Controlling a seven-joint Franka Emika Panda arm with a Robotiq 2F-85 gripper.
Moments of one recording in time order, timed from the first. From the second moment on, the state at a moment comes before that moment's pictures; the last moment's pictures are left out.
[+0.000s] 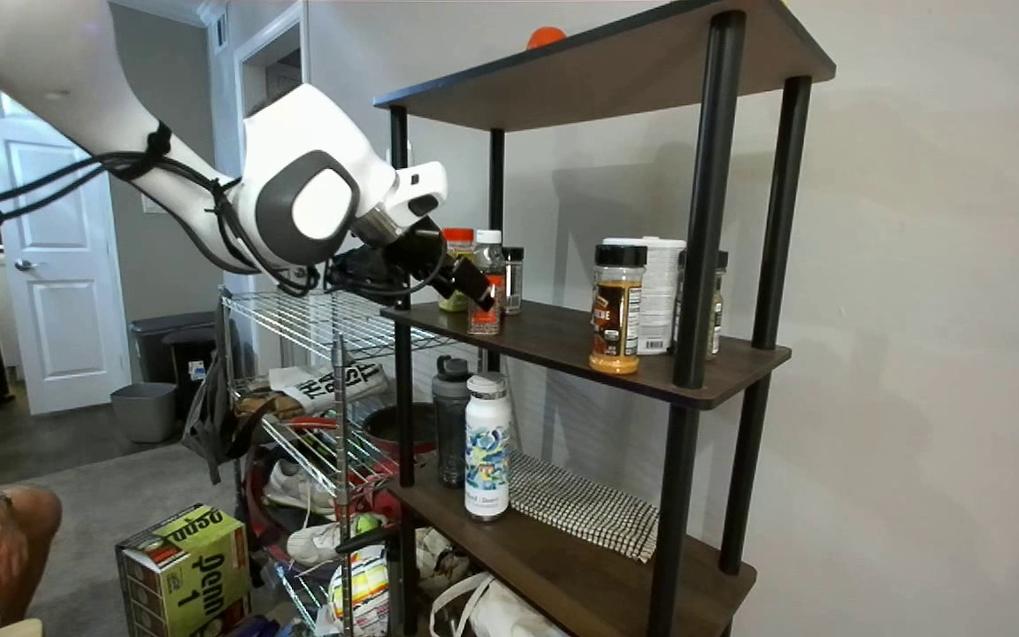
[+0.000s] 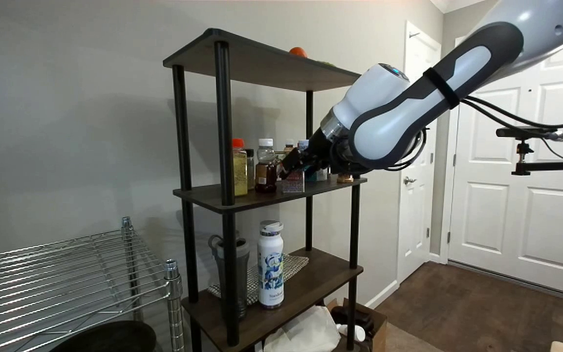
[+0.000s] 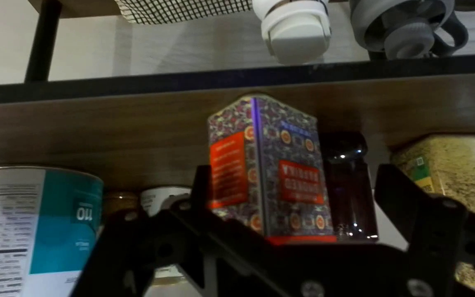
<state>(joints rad) -0.05 -0.20 0.16 -2.42 -0.12 3.11 0.26</state>
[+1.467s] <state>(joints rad) -0.33 -0.15 0.28 -2.33 -0.53 3.14 0.62</state>
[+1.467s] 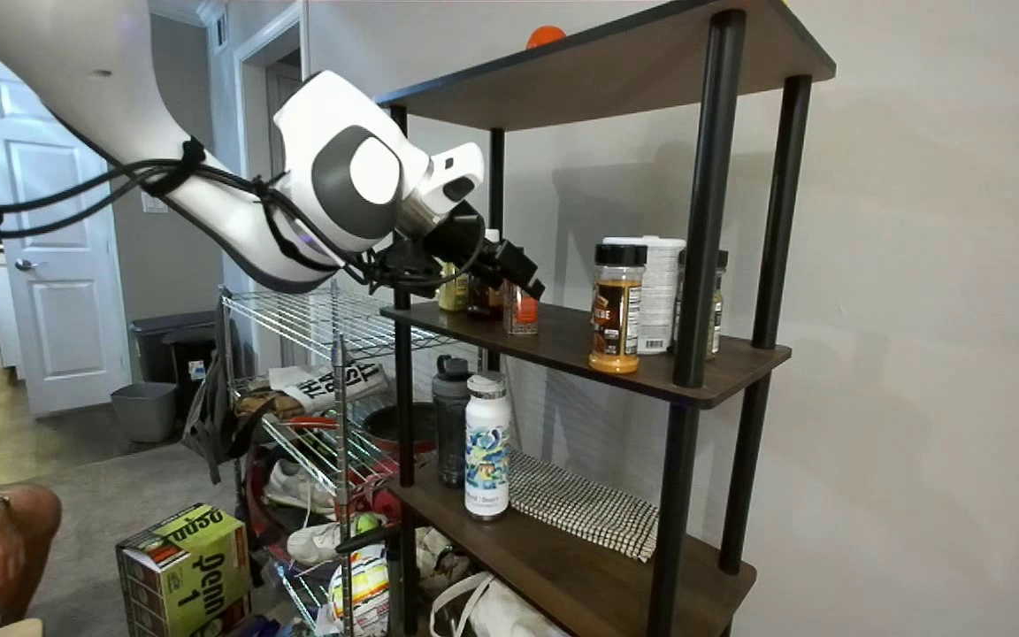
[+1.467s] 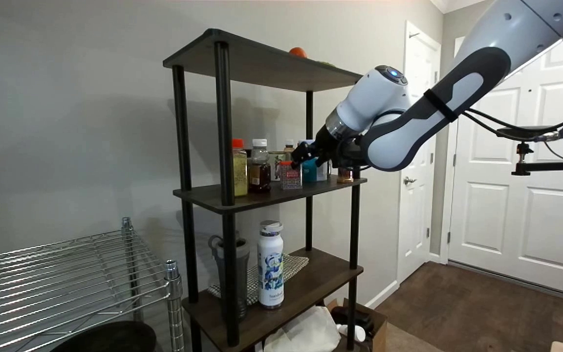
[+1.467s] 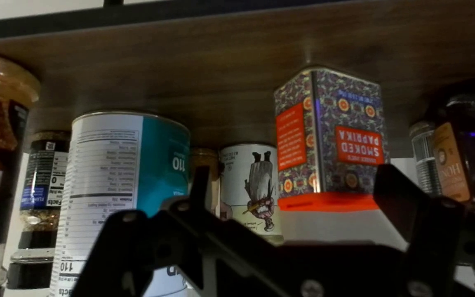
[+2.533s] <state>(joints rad) -0.40 -0.14 0.37 -2.32 -0.57 3.13 0.69</state>
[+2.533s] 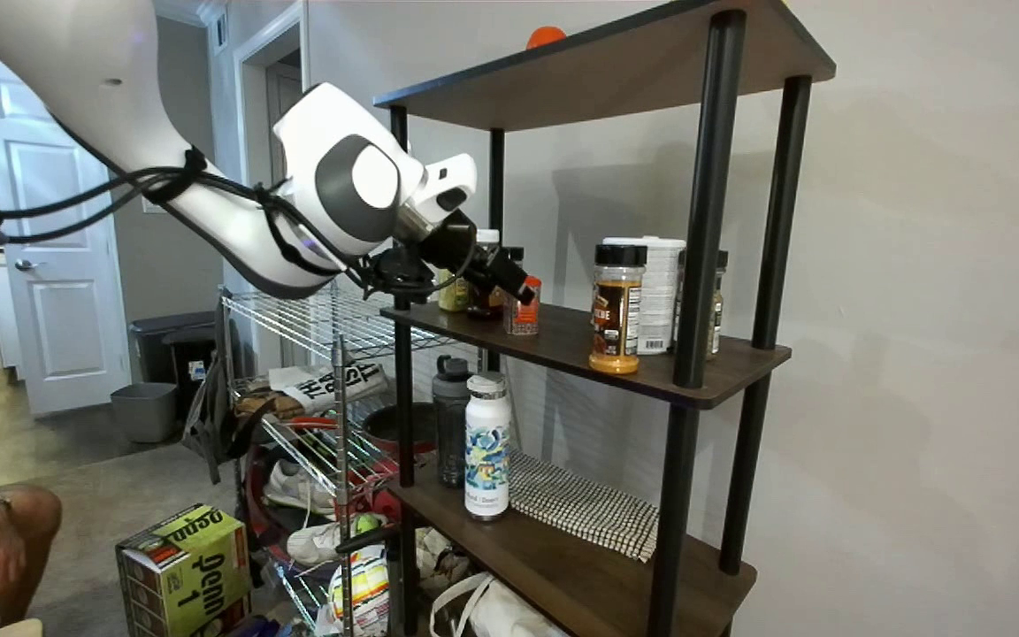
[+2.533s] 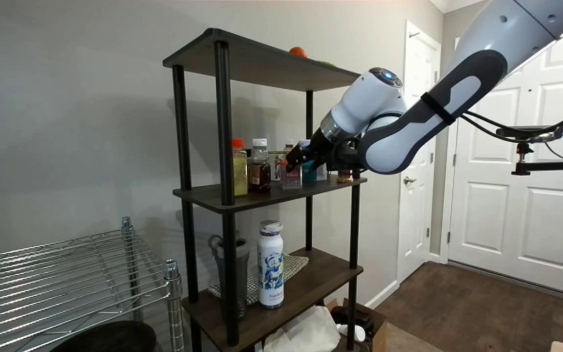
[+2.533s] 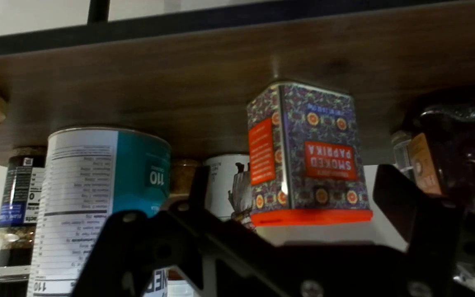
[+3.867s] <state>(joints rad) -0.53 -0.19 0.60 -2.25 -0.82 2.84 1.03</state>
